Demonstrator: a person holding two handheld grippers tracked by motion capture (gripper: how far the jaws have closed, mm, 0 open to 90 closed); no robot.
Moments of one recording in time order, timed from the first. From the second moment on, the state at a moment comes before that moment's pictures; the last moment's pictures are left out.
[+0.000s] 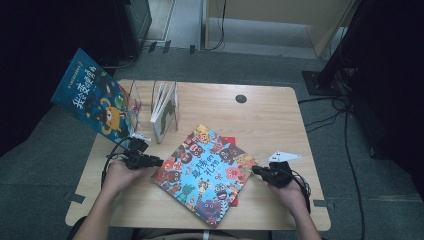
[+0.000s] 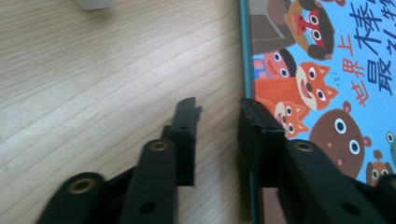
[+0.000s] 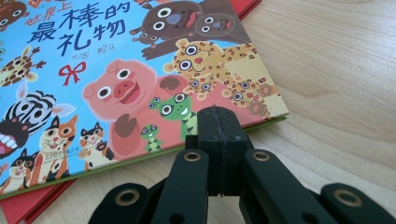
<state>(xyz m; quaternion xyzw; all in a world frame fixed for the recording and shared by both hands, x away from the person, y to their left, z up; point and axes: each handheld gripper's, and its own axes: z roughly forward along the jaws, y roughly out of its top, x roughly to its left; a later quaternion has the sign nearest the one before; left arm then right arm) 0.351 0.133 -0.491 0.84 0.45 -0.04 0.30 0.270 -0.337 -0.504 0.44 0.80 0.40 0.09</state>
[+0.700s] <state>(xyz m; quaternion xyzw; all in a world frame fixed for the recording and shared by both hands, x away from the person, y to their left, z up) 0.340 0.127 -0.487 0.84 0.44 -0.06 0.32 0.289 -0.331 -0.502 0.43 0.80 0.40 0.11</state>
